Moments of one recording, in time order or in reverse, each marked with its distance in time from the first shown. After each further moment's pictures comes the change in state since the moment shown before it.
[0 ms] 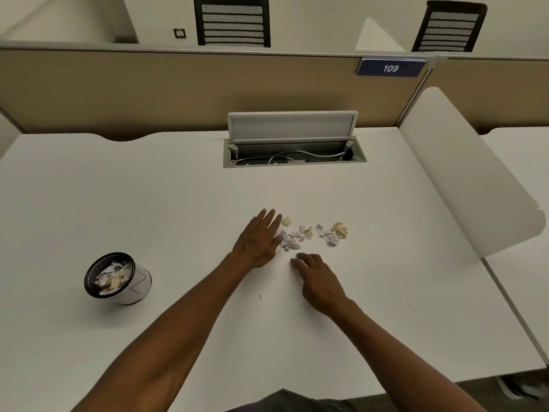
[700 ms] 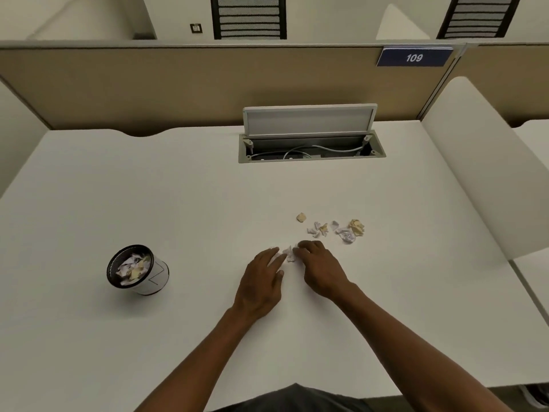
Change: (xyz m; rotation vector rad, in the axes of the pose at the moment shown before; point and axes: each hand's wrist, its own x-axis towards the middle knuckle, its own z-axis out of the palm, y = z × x) left_hand -0.105 0.018 0.038 -0.301 0.302 -0.066; right_hand 0.027 -0.020 -0.011 0.014 0.030 -0.101
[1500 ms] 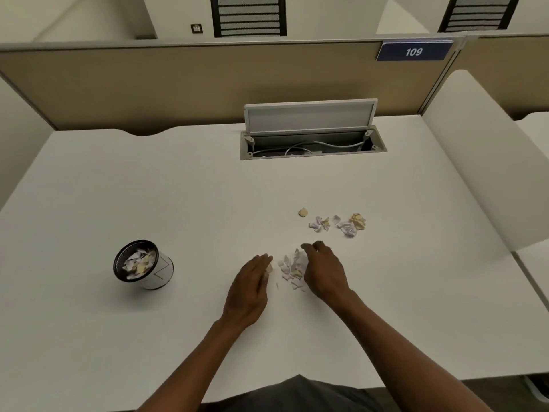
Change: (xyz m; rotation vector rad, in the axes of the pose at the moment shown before) left_hand -0.038 -0.016 -0.011 -0.131 -0.002 -0.144; right_hand -0.019 -0.023 0.004 0.096 0.064 0.272
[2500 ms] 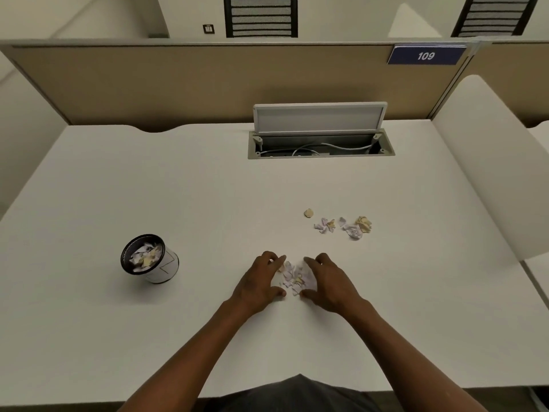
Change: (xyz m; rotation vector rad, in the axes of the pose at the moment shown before) left_hand 0.024 0.012 -0.006 0.119 -0.323 -0.073; right_hand -0.020 0.009 -0.011 -0.024 -0.256 -0.097
